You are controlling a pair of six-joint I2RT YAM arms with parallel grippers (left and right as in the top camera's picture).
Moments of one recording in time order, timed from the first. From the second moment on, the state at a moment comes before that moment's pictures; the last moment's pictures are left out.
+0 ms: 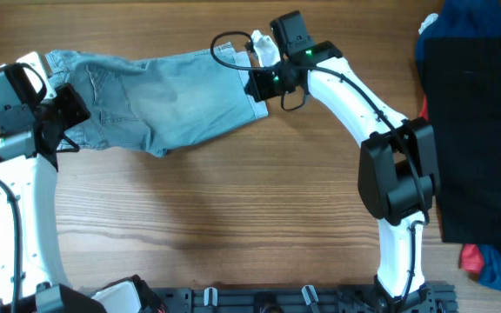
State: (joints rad) left arm 0.34 1.39 1.16 -0.57 0.14 -0.17; right arm 0.41 2.19 1.79 -0.67 -0.45 0.06
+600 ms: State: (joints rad) left arm 0.06 1.47 1.16 -0.44 0.14 -0.36; right arm 0.42 2.39 1.81 -0.51 -0.41 0.18
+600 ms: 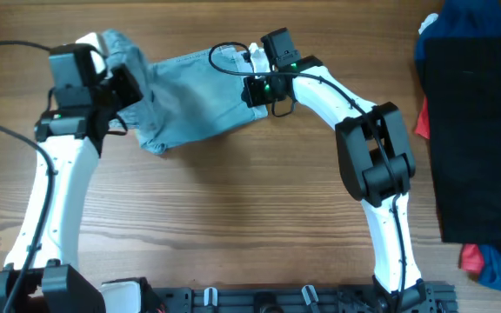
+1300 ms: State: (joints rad) left arm -0.30 1.83 1.17 0.02 0.06 -0.64; right arm 0.42 2.40 1.82 -0.51 -0.43 0.26
